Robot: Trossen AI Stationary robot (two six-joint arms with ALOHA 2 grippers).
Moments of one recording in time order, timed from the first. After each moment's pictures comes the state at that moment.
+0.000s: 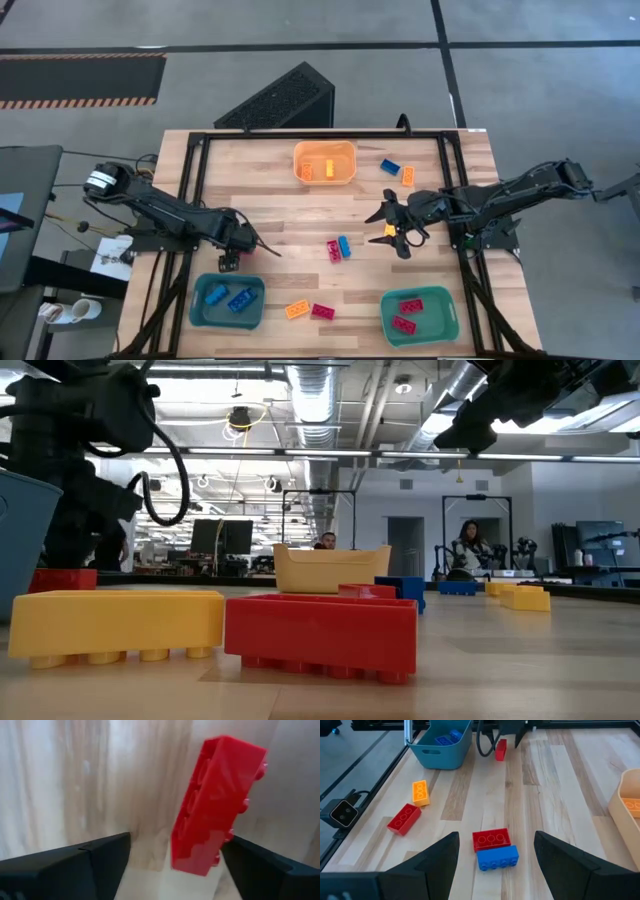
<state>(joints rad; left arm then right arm) -0.27 1.35 0.59 -0.81 -0.02 -0.44 0.15 1.02 0.62 -0.07 0.00 0.08</state>
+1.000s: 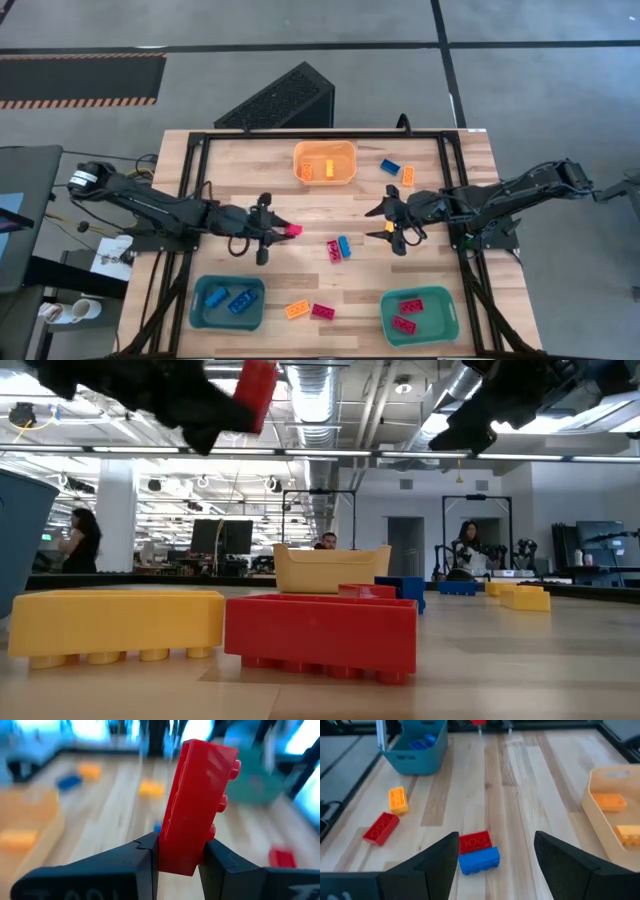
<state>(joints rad) -0.22 1.15 0.54 0.26 -0.22 -0.11 0.16 1.02 0.62 -0.07 0.12 0.11</state>
